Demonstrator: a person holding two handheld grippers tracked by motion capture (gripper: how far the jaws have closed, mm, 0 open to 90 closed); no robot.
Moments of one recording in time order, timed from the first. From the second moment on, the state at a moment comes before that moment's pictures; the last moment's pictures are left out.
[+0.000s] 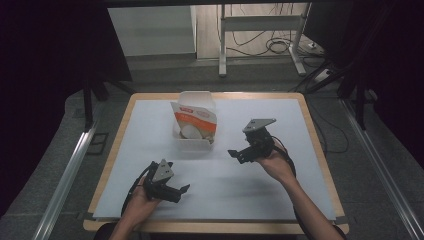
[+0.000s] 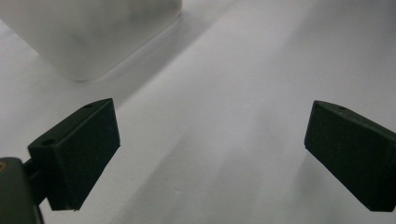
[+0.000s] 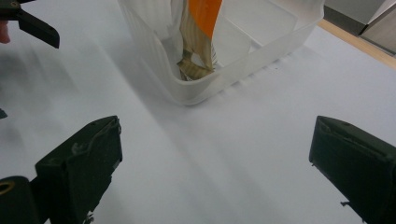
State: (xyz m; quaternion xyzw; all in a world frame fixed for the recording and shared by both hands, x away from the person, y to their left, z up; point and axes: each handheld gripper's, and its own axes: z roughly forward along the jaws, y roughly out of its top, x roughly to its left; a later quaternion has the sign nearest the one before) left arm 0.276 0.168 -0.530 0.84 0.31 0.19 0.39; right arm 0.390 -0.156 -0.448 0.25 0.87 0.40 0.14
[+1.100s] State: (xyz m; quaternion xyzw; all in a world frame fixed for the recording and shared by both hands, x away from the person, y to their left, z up) left arm 0.274 0.169 -0.528 0.84 0.31 0.20 0.40; right arm 0.343 -0.191 -0.449 0.23 0.88 0.37 0.19
